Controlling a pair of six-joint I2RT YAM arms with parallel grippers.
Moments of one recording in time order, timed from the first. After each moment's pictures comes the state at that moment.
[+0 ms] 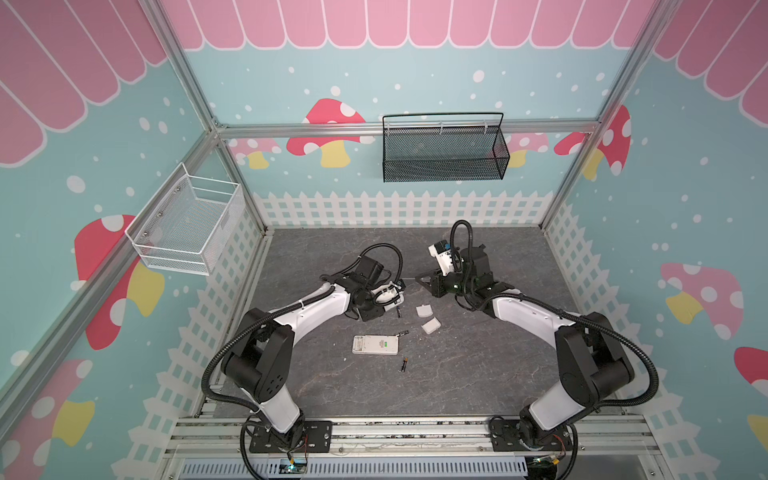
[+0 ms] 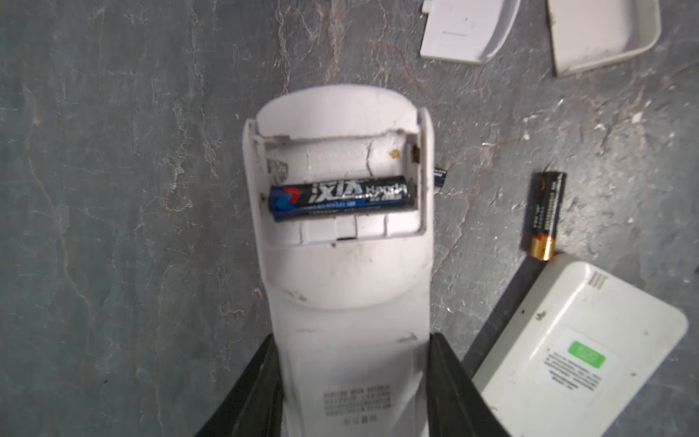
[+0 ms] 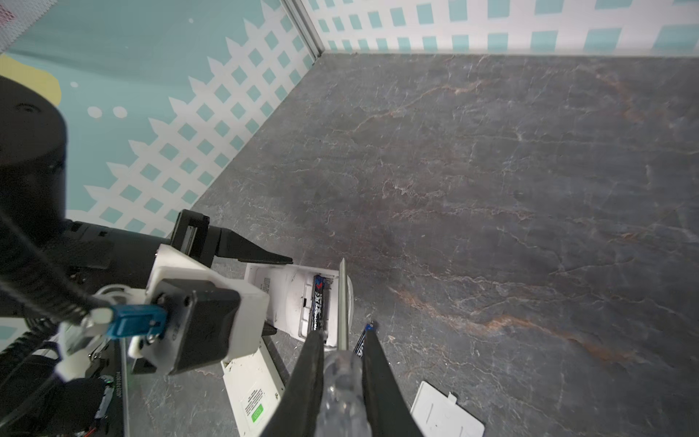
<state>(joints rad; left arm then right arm) -0.52 1.69 1.16 -0.59 0.05 0.62 0.43 1.63 1.02 0.08 -0.55 0.25</state>
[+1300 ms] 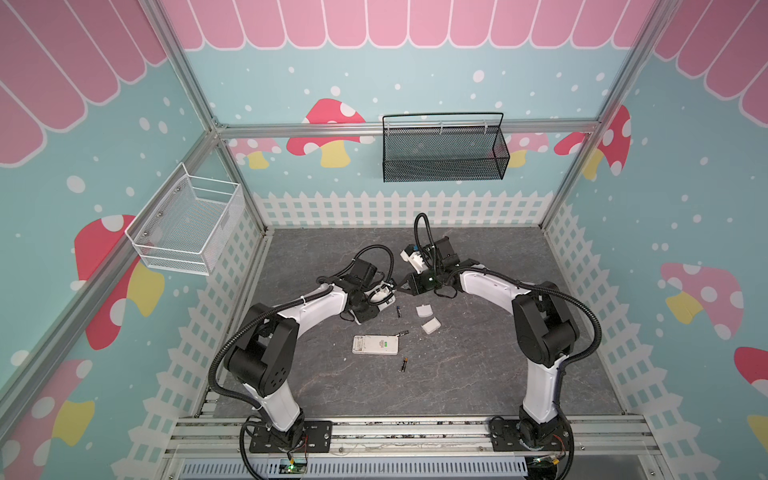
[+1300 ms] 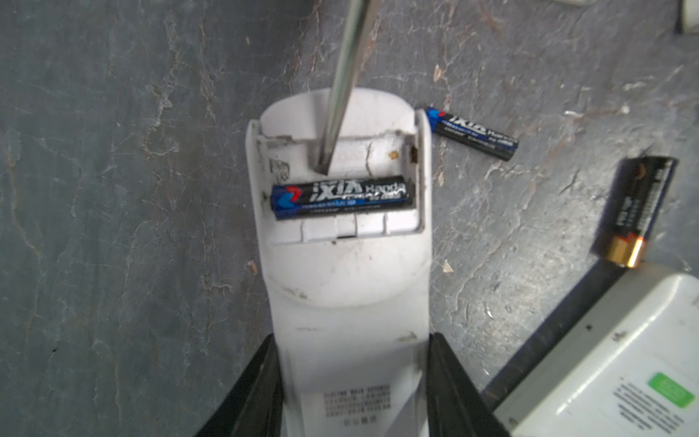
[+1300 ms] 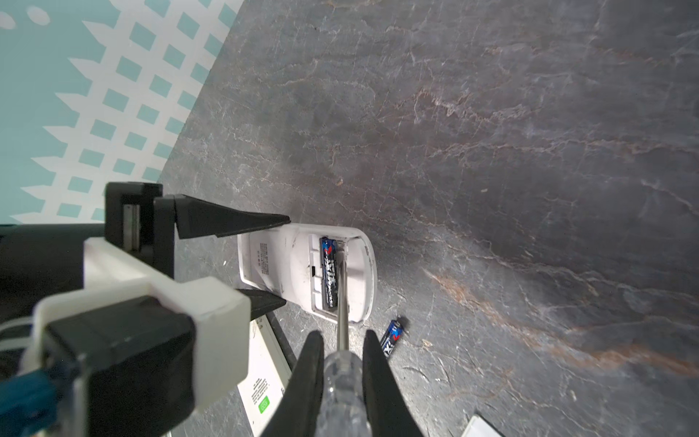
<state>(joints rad) -0.47 1.72 1.11 -0.53 0.03 0.58 0.51 1.96 1.41 -0.34 -0.60 0.15</state>
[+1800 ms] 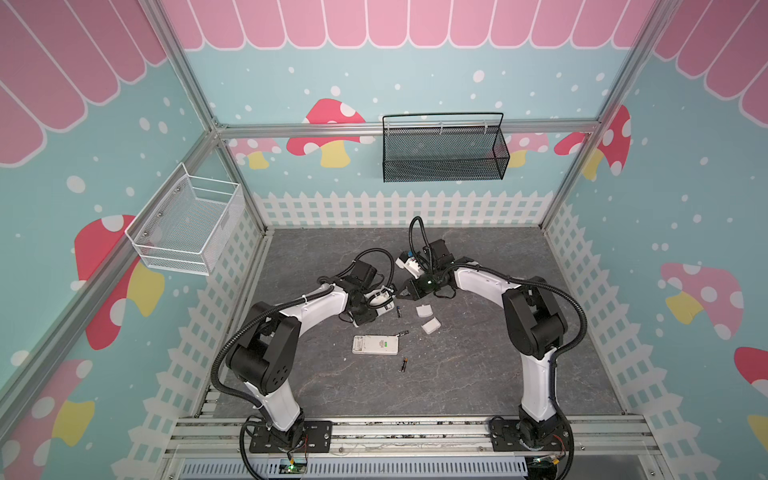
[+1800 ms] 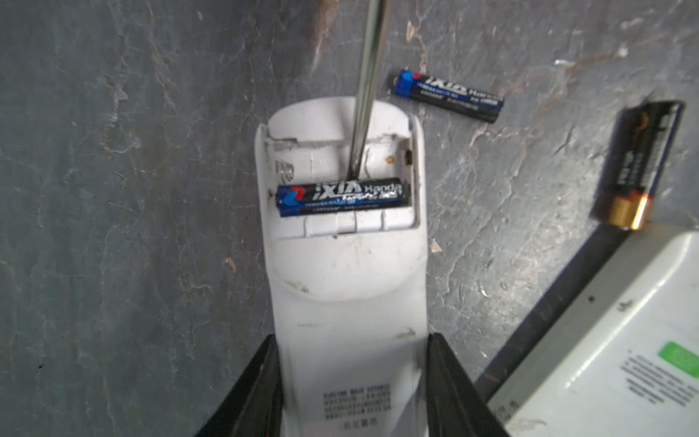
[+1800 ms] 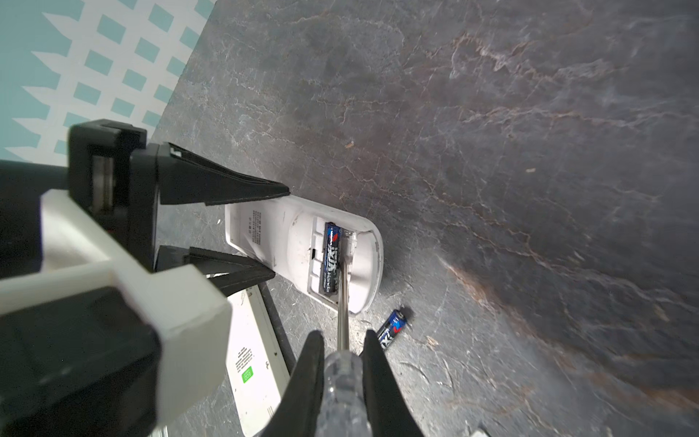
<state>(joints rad) -0.46 1.74 1.10 -0.56 0.04 0.65 0.50 2.07 1.49 -0.45 -0.70 -0.01</state>
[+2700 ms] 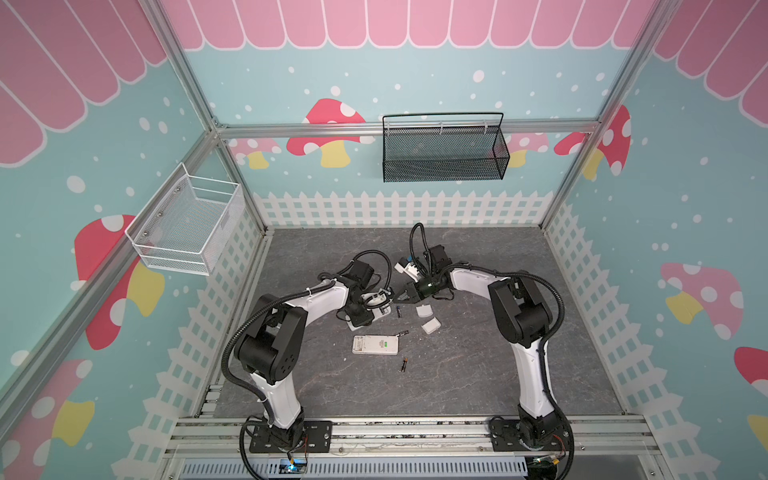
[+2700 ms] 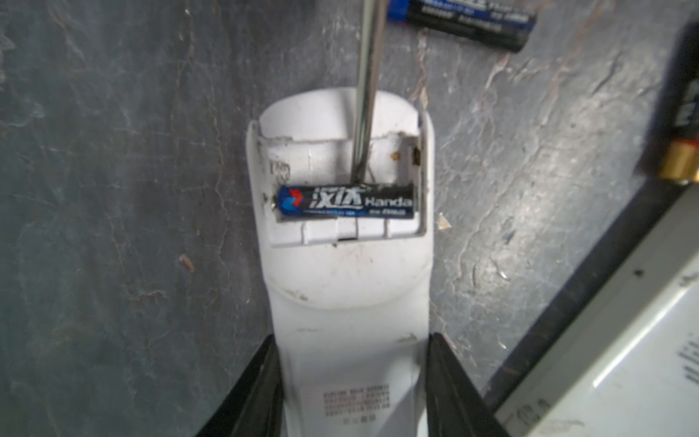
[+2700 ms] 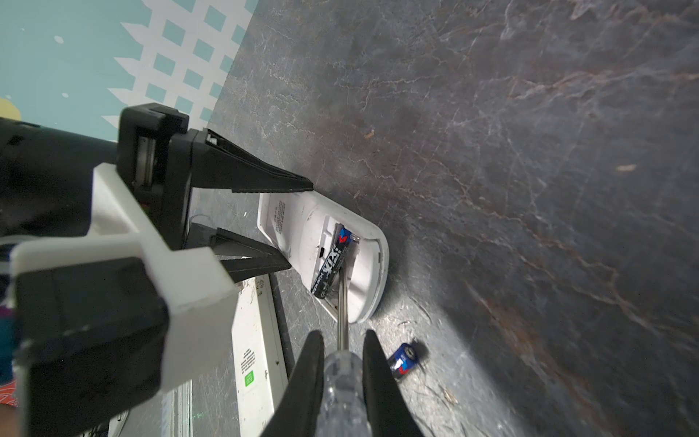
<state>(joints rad) -0.43 1.81 1.14 -0.63 0.07 0.72 0.46 2.19 1.51 -0.38 -0.91 -0.02</state>
